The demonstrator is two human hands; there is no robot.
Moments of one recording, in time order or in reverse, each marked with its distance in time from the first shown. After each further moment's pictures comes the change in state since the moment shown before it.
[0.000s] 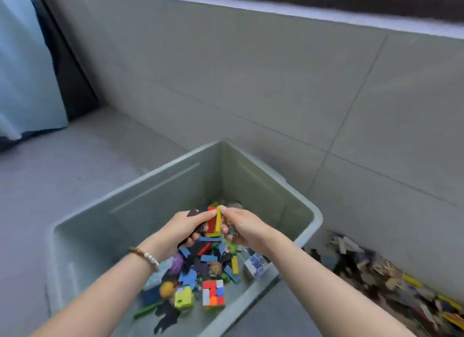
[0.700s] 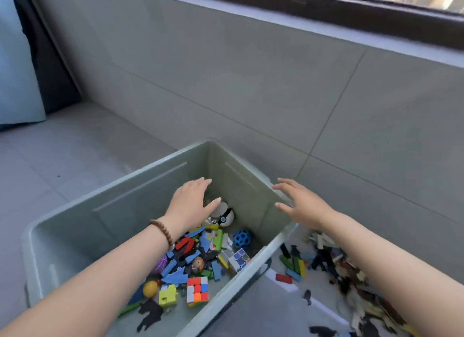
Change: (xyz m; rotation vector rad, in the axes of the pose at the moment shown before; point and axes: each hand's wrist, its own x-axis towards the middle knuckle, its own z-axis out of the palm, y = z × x) left_hand 0.015 0.037 0.029 0.992 0.222 0.519; right_hand -0.079 -0.031 -0.133 -1.219 0.401 -0.177
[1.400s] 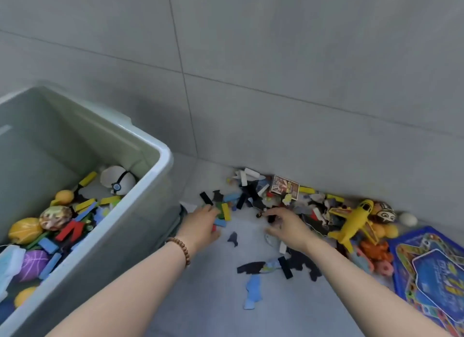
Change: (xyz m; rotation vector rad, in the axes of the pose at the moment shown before) left_hand 0.002 0.163 0.281 0.212 -0.518 0.294; right_hand -0.134 0.246 0.179 0.549 -0.100 0.471
